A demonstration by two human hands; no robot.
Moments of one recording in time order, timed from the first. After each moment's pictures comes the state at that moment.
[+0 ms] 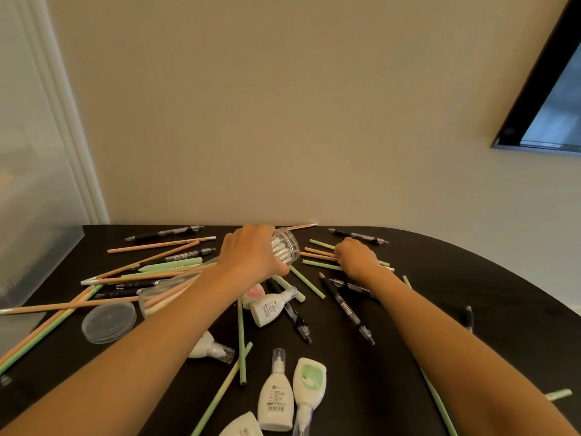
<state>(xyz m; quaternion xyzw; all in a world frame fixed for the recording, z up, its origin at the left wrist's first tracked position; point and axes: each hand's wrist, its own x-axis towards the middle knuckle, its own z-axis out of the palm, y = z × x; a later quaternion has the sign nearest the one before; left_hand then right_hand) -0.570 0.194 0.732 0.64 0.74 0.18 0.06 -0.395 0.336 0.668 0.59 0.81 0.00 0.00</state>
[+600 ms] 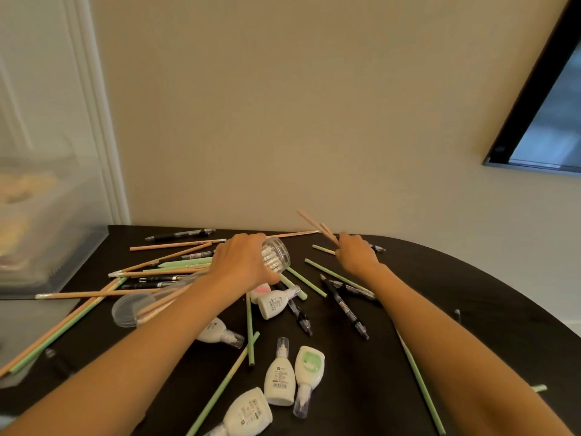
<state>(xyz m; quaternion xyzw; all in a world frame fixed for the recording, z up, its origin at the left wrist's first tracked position) -0.585 0.159 0.736 0.62 0.76 0.17 0.07 -0.406 0.306 0.701 0.60 0.79 -0.02 -0.08</state>
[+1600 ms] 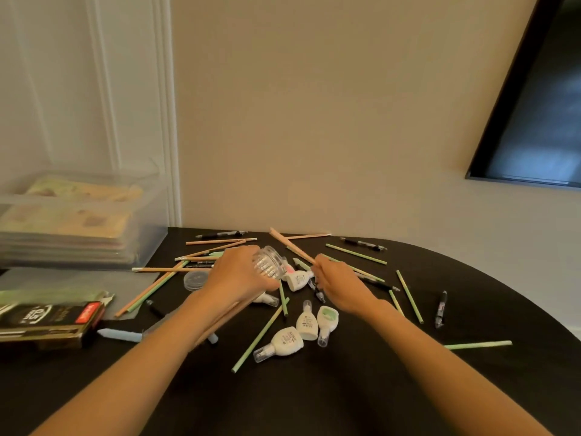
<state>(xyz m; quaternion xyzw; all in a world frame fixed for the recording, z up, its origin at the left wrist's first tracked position) -0.598 0.018 0.752 0.59 0.76 0.25 0.11 -0.427 0.117 0.716 0.44 0.88 -0.11 -0.17</state>
